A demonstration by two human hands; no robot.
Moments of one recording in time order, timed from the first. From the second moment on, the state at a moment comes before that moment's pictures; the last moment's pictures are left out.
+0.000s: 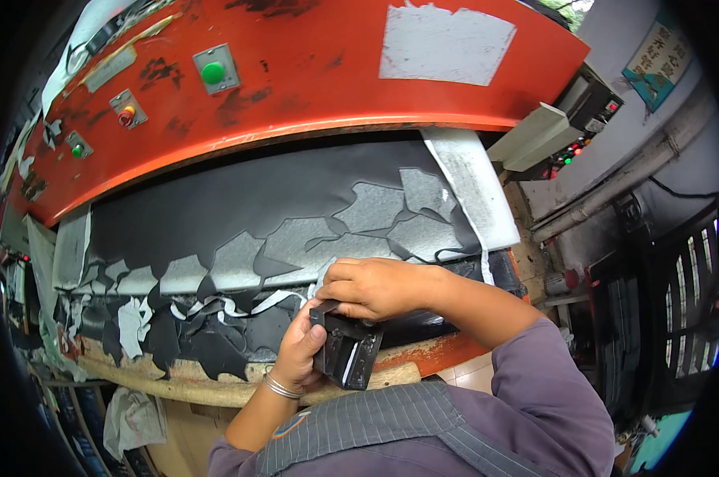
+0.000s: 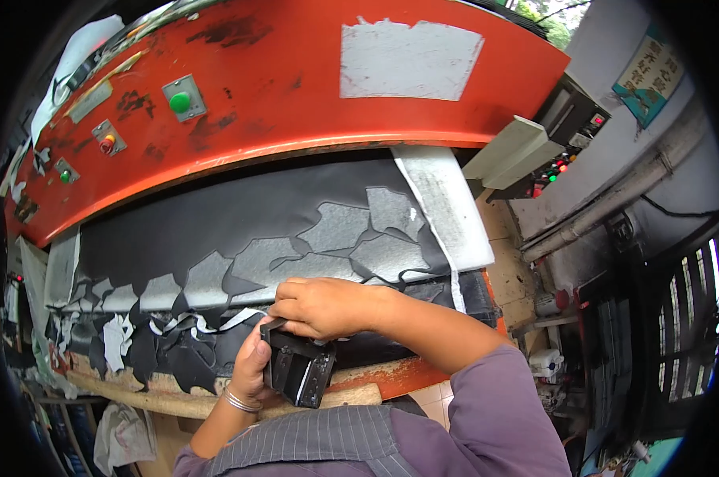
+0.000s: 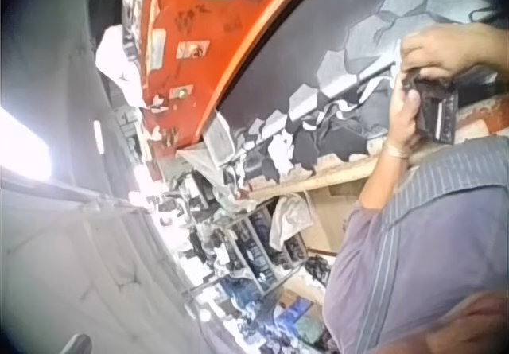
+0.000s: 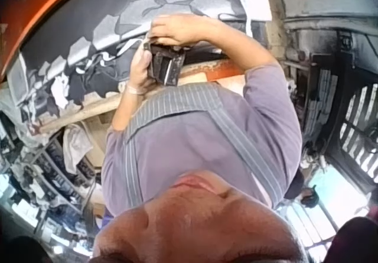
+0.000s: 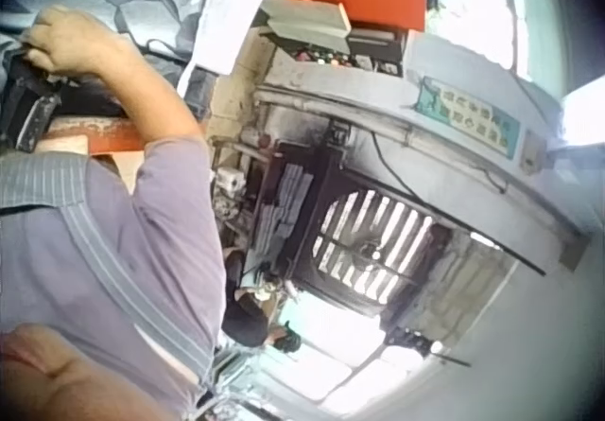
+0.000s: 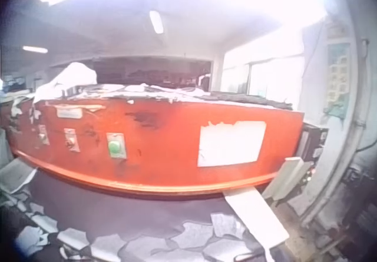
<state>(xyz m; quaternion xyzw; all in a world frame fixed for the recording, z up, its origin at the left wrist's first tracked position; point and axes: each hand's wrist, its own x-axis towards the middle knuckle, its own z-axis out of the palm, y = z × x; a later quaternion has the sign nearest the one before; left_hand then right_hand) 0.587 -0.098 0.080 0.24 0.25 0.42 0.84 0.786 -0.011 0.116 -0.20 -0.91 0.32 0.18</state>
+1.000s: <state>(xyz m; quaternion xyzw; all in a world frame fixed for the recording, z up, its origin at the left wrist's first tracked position) 0.577 0.053 0.060 0.72 0.61 0.28 0.20 0.808 0.180 0.081 -0.70 -0.63 0.34 0.06</state>
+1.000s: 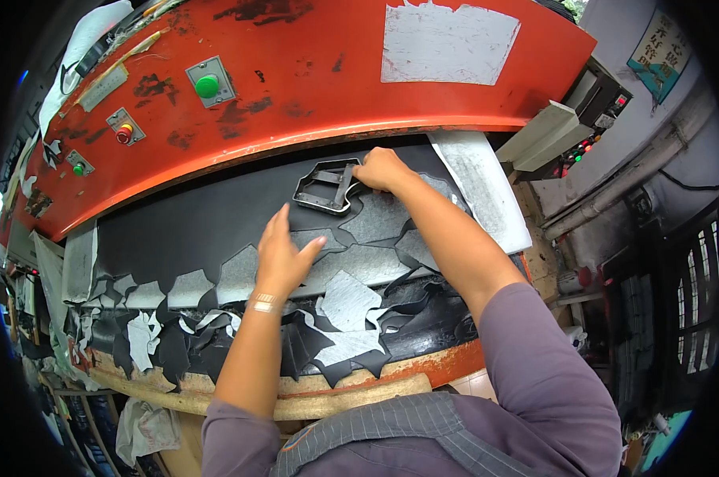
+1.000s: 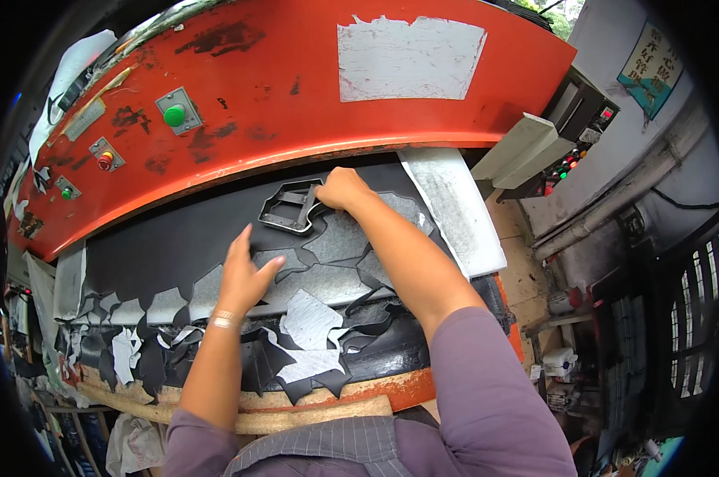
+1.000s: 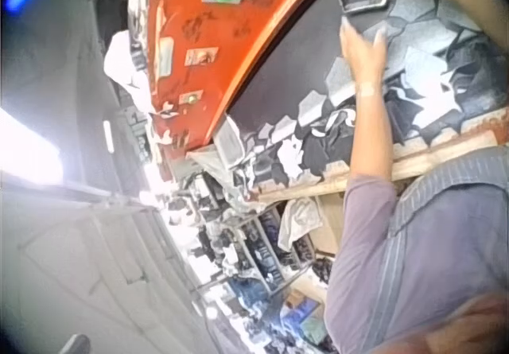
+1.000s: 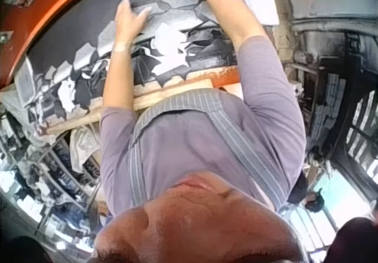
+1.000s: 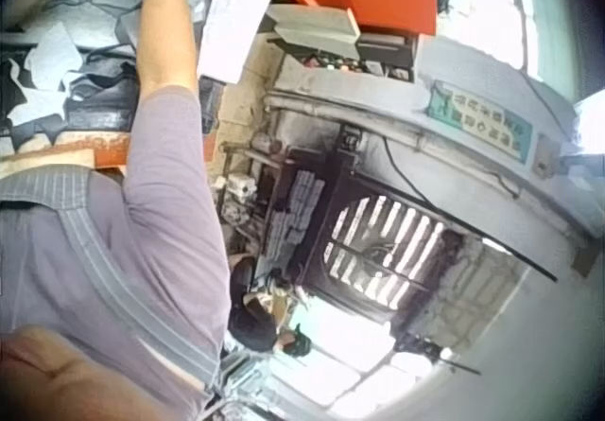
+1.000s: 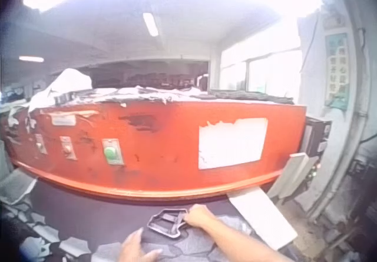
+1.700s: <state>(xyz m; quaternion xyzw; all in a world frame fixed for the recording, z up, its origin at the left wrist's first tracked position) 0.653 0.101 0.025 0.70 0.66 0.28 0.02 0.860 0.155 0.003 -0.53 -0.78 0.10 0.31</state>
